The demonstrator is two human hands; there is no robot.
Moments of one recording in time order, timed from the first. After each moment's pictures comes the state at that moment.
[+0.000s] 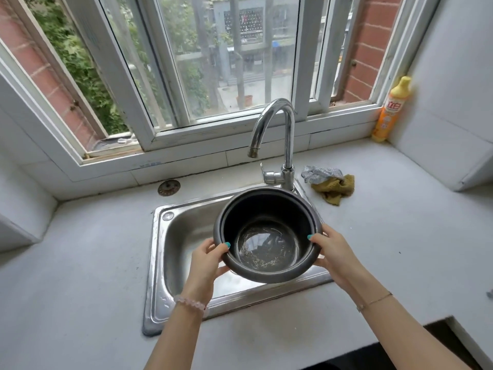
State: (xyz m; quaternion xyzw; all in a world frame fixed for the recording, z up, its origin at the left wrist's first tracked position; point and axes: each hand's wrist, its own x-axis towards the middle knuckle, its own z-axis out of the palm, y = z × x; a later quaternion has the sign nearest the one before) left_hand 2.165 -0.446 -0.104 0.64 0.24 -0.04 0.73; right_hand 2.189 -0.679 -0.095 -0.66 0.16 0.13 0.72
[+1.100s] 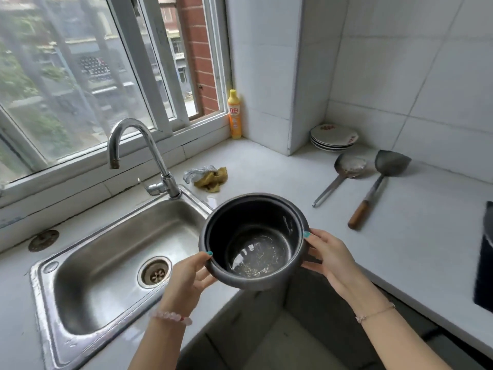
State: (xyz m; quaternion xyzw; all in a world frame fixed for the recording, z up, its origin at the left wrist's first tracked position) left_hand 2.062 -0.576 -0.073 0.58 0.13 -0.26 0.76; right_hand 1.956 -0.805 -0.076 -0.60 0.29 -0.12 0.74
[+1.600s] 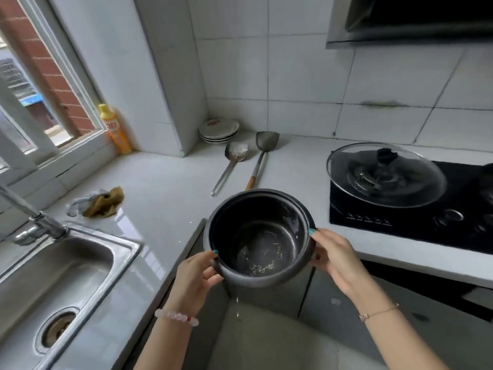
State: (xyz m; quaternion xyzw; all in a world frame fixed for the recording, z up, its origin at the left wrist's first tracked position) left_hand 1.941 -0.698 -0.080 0.60 -0.05 -0.44 0.67; right_hand 1.742 -0.859 -0.074 -0.50 0.41 -0.27 0.71
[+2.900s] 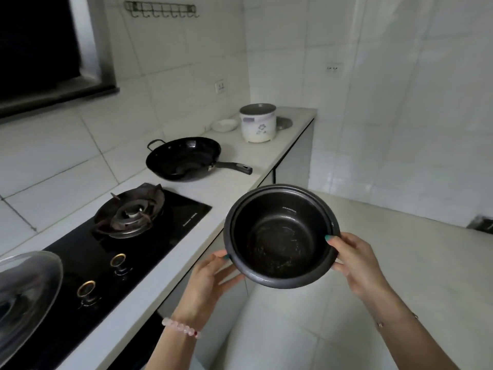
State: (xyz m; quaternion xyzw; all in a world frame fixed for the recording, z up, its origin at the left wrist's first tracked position) left_hand 1.373 -0.945 -0.068 0.34 -0.48 -0.77 0.25; right_hand 1.171 -0.785 -0.061 -0.08 0.63 -0.72 0.27
